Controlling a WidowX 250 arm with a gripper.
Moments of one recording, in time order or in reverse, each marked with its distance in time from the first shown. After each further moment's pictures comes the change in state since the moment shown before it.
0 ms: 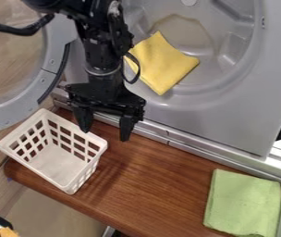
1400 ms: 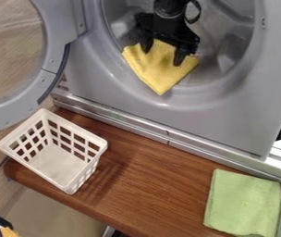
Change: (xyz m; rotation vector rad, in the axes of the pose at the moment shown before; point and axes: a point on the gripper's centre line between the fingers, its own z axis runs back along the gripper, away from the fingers) arm 0.161 -0.044 0.016 0.117 -0.393 -0.230
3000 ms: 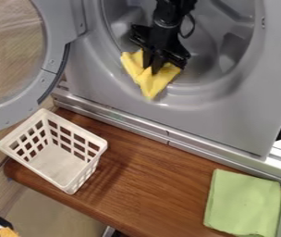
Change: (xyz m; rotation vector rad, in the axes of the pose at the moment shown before) arm -0.018 0.007 -0.014 0.036 0.187 -0.056
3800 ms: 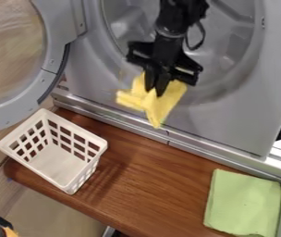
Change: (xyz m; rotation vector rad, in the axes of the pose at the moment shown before) arm -0.069 -0.040 0.042 -0.099 0.120 0.155
